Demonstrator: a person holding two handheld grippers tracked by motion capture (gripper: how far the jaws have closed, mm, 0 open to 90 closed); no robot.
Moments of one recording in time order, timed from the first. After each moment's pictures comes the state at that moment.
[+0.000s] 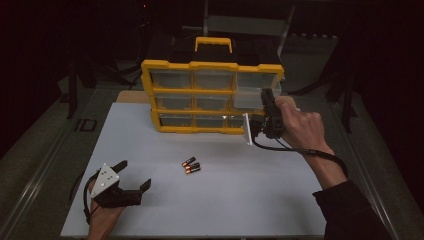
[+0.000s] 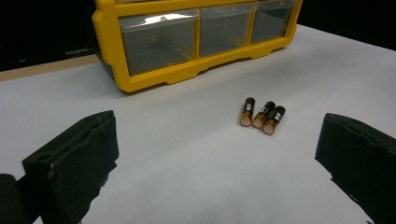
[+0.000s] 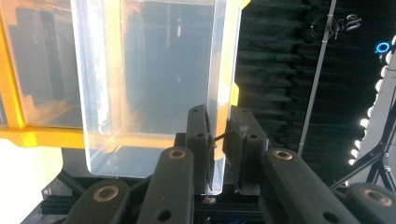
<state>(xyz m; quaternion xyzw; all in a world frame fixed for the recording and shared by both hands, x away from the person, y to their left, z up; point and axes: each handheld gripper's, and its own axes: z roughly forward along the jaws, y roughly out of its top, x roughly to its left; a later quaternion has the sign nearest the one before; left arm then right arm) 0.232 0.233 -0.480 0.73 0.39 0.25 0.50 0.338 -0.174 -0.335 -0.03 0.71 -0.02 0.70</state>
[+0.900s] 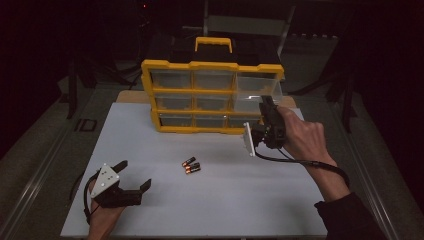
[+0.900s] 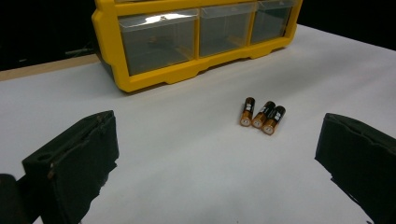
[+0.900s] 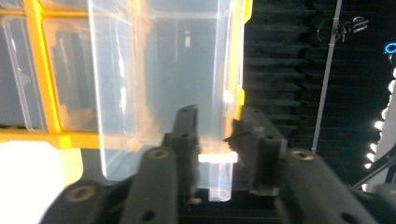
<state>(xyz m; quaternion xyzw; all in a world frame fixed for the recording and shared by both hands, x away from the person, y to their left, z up) 0.232 0.232 -0.480 0.73 0.39 0.25 0.50 0.316 -0.173 -0.340 -0.03 0.72 0.01 0.69</state>
